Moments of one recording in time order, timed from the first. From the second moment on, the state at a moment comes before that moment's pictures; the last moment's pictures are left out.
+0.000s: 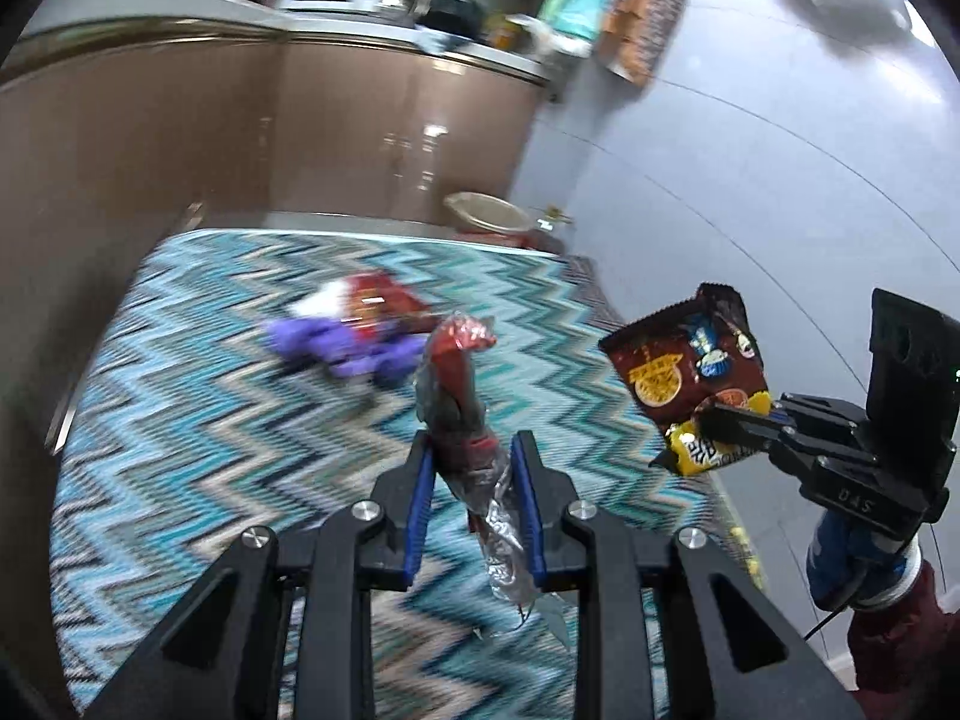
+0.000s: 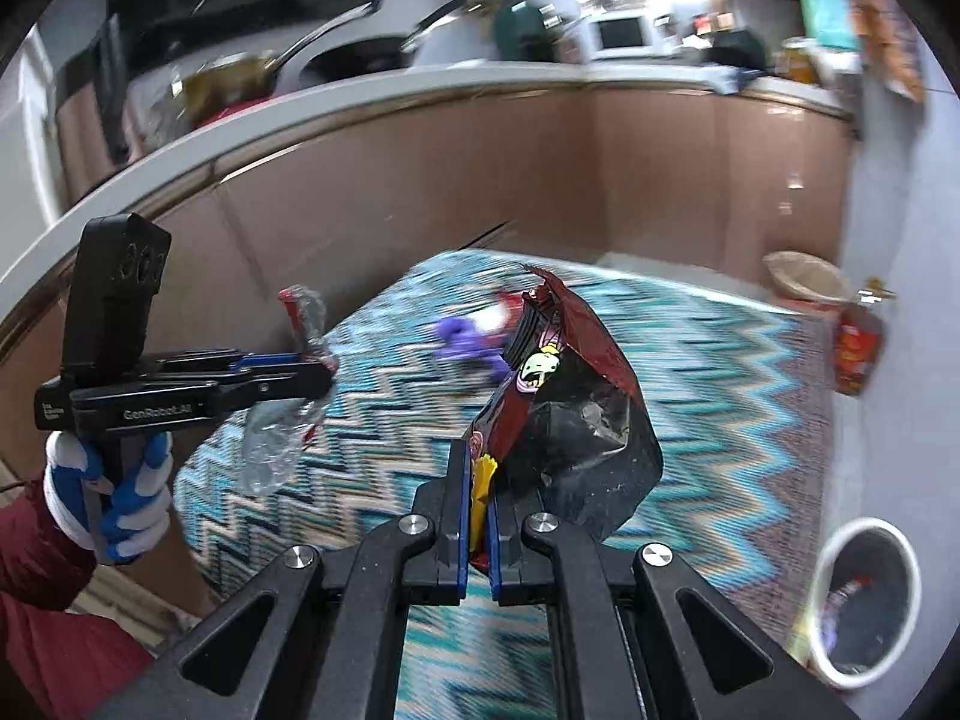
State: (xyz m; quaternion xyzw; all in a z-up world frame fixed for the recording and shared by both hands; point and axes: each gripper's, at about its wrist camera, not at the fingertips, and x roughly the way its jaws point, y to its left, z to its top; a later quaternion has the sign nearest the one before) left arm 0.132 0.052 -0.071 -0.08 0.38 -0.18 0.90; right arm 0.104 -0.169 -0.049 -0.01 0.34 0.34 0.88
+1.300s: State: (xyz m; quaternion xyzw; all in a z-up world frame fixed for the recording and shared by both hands) left arm 0.337 -0.419 -0.169 0.10 0.48 -0.40 0.78; right arm 0.158 -0.471 -0.161 -0.13 0.31 -0.05 0.94
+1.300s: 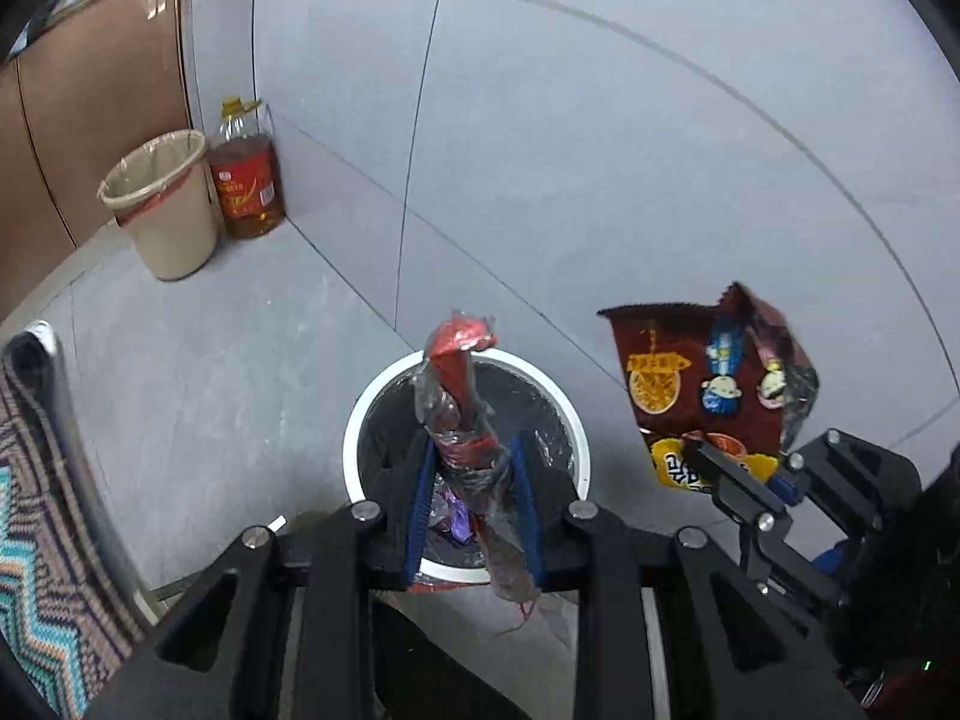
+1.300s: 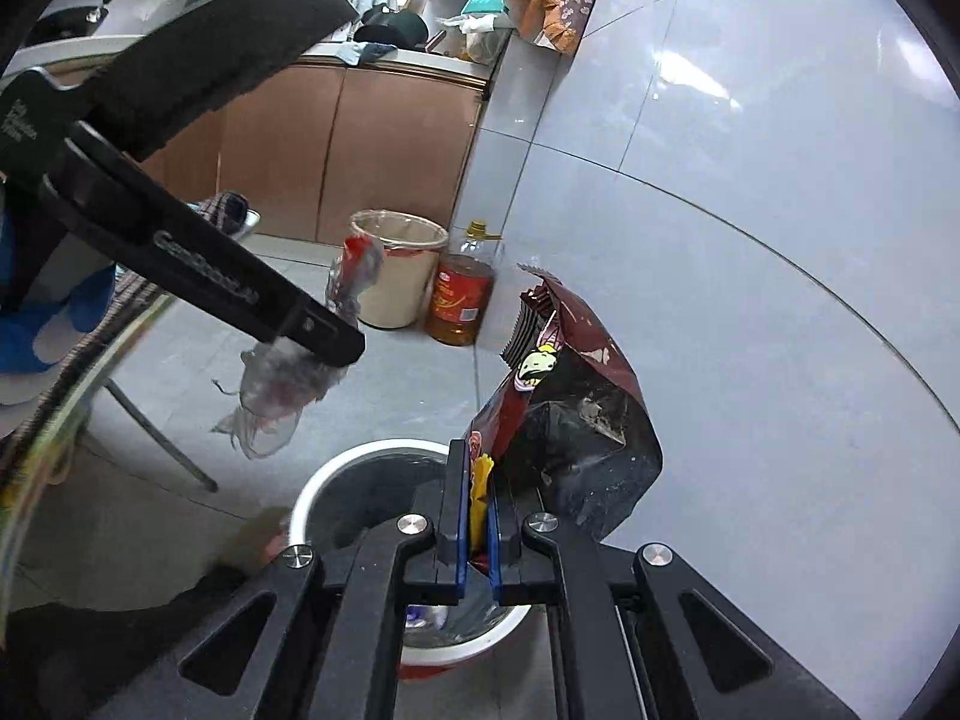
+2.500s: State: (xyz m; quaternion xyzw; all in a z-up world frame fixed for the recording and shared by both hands) left arm 0.275 -0.368 -0.094 0.08 0.39 -0.37 0.84; right arm 0.119 -0.526 -0.123 0.06 0.33 -0.05 0.94
